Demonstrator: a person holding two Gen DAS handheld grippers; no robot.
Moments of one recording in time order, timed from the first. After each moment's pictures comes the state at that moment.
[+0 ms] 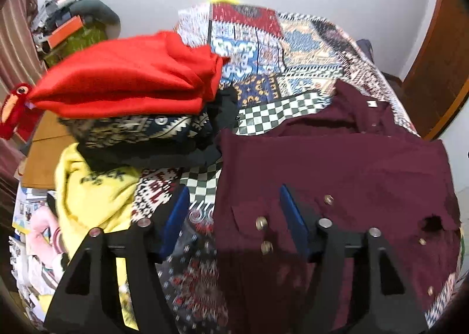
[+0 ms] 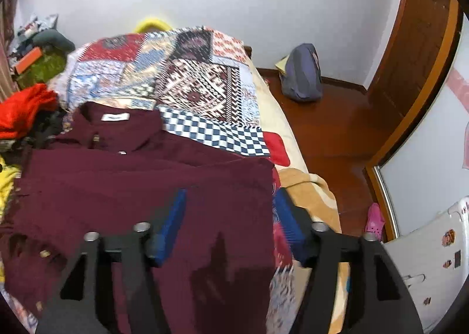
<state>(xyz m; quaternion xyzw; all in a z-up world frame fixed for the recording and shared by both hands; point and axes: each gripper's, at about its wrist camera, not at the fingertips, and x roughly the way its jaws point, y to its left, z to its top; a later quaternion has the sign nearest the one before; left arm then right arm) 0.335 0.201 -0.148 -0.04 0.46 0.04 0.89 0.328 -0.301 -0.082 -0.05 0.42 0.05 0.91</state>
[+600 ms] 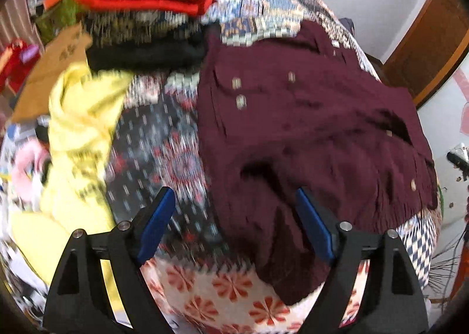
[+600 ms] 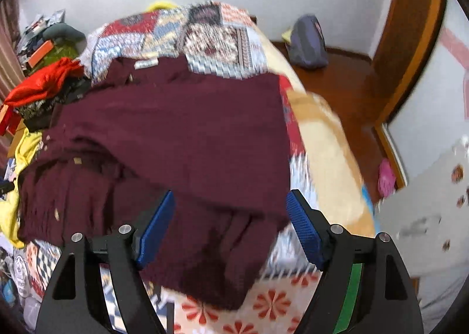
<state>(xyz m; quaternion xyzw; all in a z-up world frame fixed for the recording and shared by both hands) 0.203 0.179 -0.186 -0.11 0.53 -0.01 0.84 0.225 -0.311 -0.126 -0.01 0.48 0.07 0.88</state>
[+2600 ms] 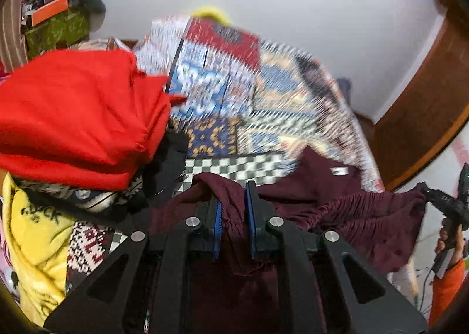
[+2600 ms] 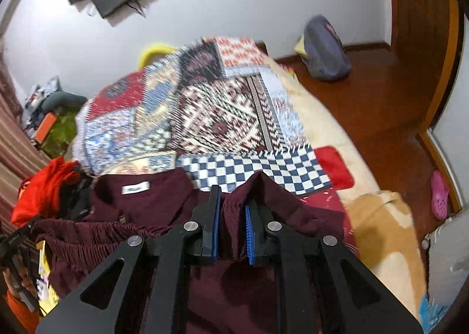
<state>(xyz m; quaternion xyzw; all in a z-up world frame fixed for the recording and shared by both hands) 0.451 0.183 -0.157 -0.16 0.43 0.00 0.89 0.449 -0.288 -0.121 0.12 0.43 0.10 0.89</state>
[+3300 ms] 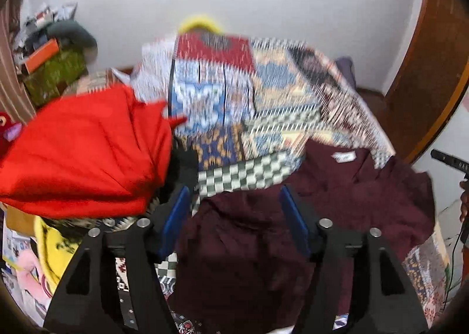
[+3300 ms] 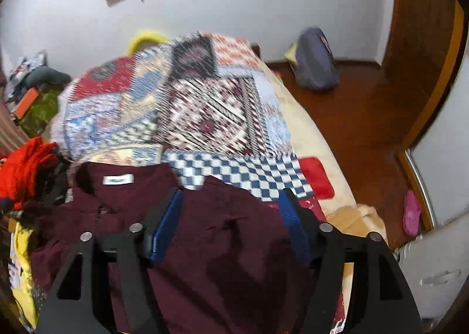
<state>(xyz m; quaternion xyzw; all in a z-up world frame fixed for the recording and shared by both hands) 0.431 0.160 -0.110 -0.05 0.41 0.00 0.91 0.428 -0.271 -0.077 0.04 0.42 0.08 0.90</state>
